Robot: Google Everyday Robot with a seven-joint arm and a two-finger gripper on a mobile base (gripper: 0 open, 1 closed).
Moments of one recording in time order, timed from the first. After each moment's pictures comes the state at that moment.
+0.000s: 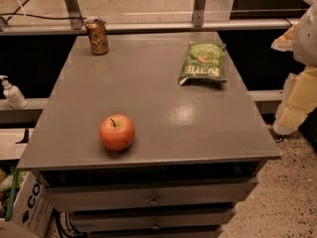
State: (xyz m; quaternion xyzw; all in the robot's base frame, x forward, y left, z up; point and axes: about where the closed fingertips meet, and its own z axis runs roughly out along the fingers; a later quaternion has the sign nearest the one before) arm 0.438 -0.217 0.976 -0.60 0.78 -0.03 0.16
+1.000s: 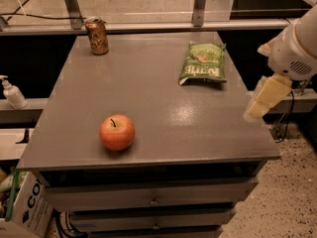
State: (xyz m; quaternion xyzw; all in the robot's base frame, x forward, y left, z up) arm 0.511 -0.219 0.924 -0.56 0.79 -0.02 0.23
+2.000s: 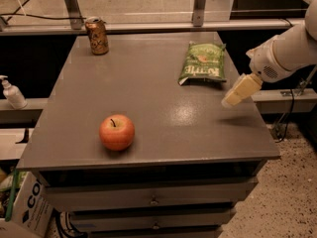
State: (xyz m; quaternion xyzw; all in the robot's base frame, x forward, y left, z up) arm 0.603 -0.222 0.868 -0.49 0.81 0.03 0.32
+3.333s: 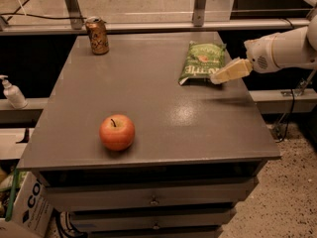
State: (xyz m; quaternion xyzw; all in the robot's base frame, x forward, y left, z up) arm 0.676 -0.220 0.877 -0.38 0.80 0.11 0.45
